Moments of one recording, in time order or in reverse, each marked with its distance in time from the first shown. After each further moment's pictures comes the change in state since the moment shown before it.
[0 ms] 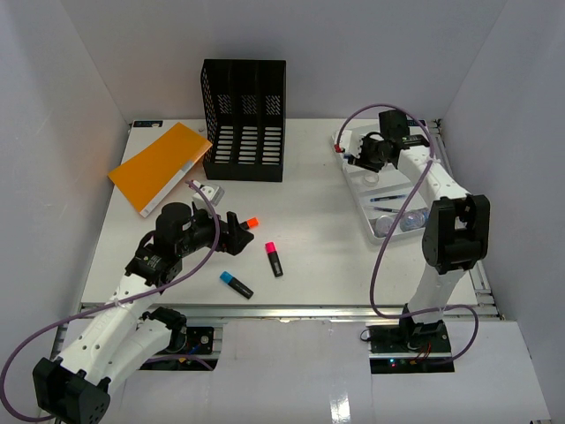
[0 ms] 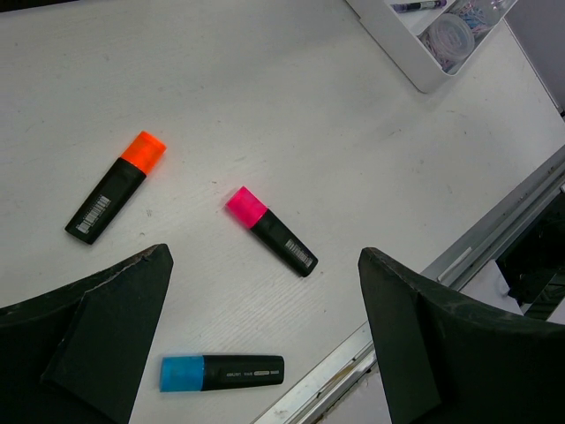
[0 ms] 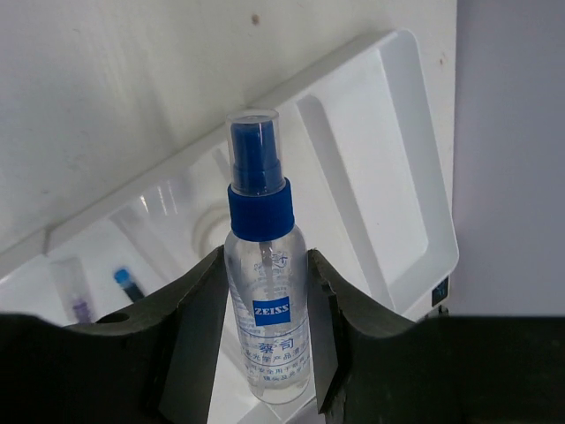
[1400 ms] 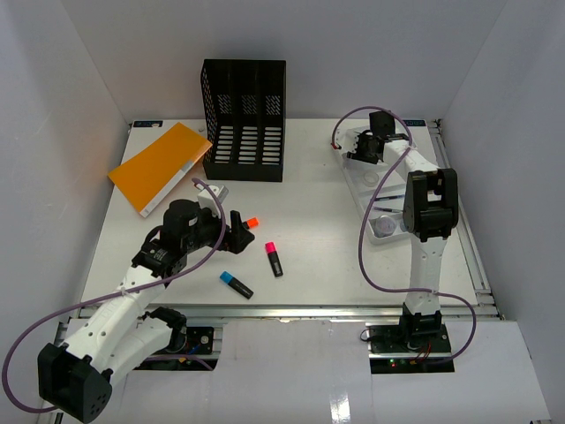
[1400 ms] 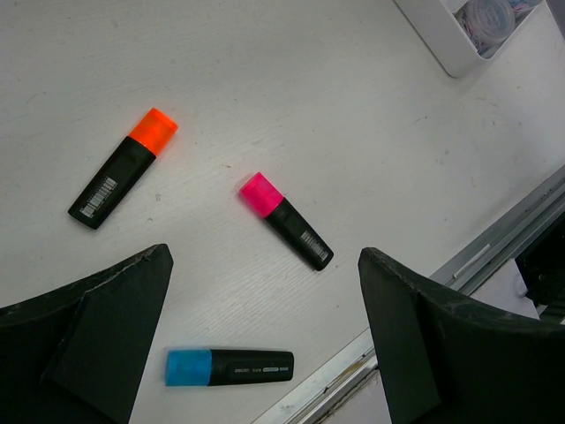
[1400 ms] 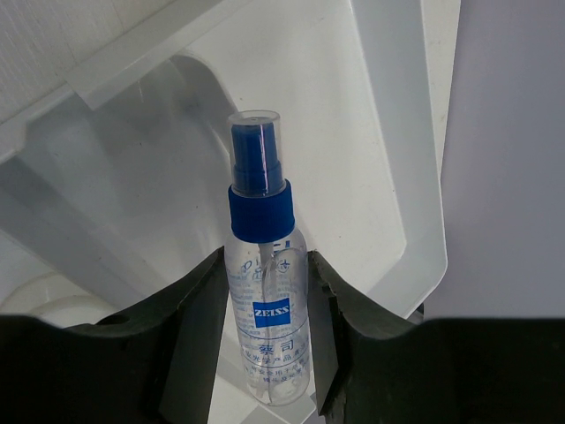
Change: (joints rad) left arm 0.000 0.076 0.000 -0.001 -0.023 0.000; right arm -0.041 0.395 0.239 0.187 0.192 -0.067
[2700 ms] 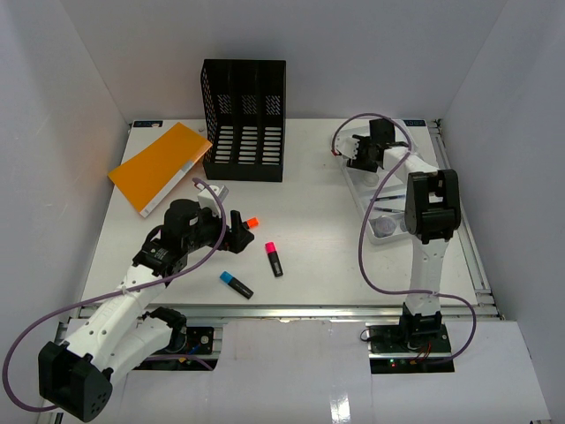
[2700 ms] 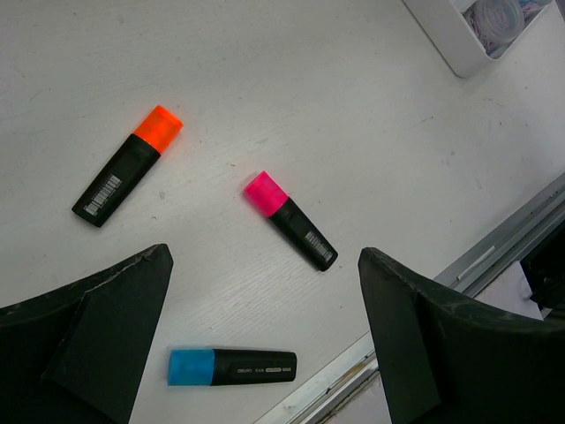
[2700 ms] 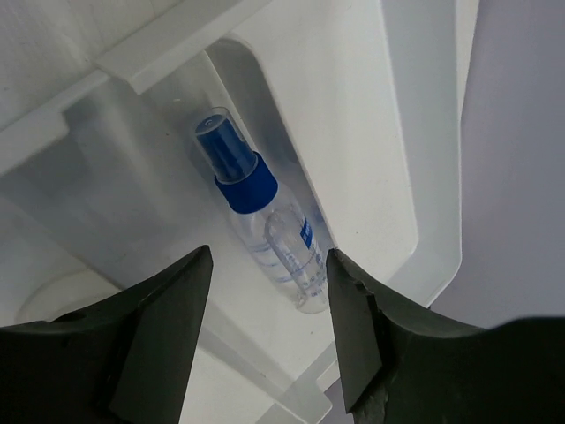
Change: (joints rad) left arm 0.000 0.010 0.000 0.000 -0.011 0.000; right arm 0.000 -0.048 -0.128 0.103 0.000 -0.003
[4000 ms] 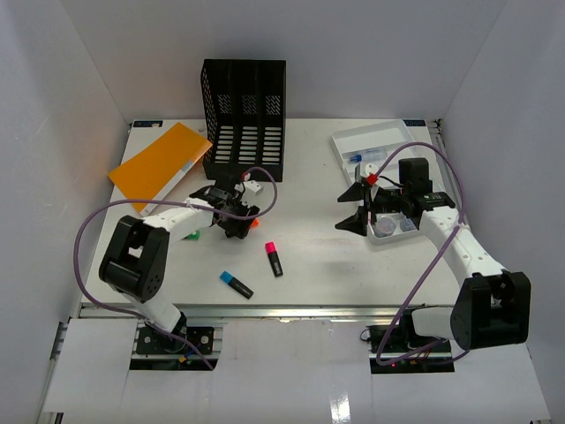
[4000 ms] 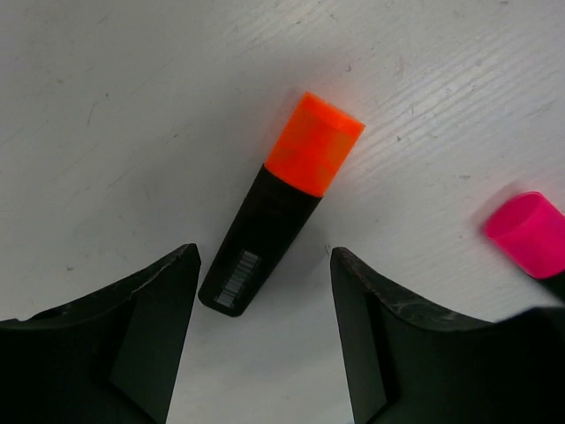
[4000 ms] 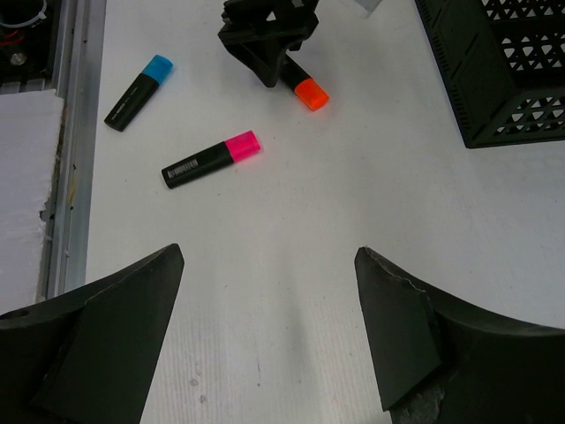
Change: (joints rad) left arm 0.005 0.778 0.324 -0.087 -0.214 0.435; right arm 0.017 -0.893 -0.722 -0.136 -1.031 0.533
